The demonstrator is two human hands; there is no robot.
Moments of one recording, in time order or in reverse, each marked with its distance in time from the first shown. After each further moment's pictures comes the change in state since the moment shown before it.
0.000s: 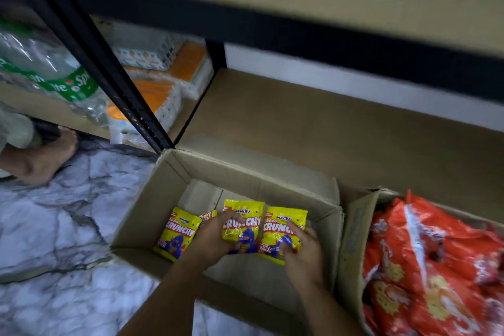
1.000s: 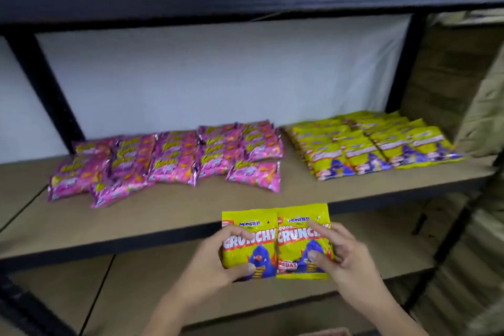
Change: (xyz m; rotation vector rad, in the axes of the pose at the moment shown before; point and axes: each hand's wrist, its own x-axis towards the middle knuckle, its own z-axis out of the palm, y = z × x) left_hand -0.328 0.741 -0.062 0.087 -0.268 0.644; right_hand -0.265 -0.507 -0.582 0.427 0.223 -0.483
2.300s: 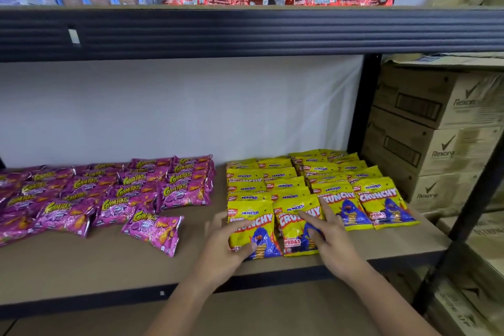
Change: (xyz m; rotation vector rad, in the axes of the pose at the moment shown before) left_hand 0.223 0.065 0.187 0.361 0.307 0.210; right_hand 0.192 0.032 -0.241 -0.635 -0.063 -0.034
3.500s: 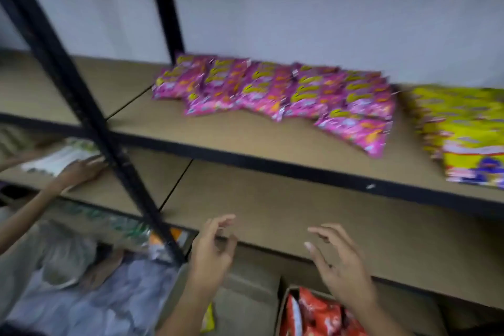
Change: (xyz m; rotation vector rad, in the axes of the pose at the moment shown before) left_hand -0.300 -0.230 -0.198 0.009 0.488 -0.340; right_hand -0.155 -0.146 0.326 0.155 -0.029 -0.434
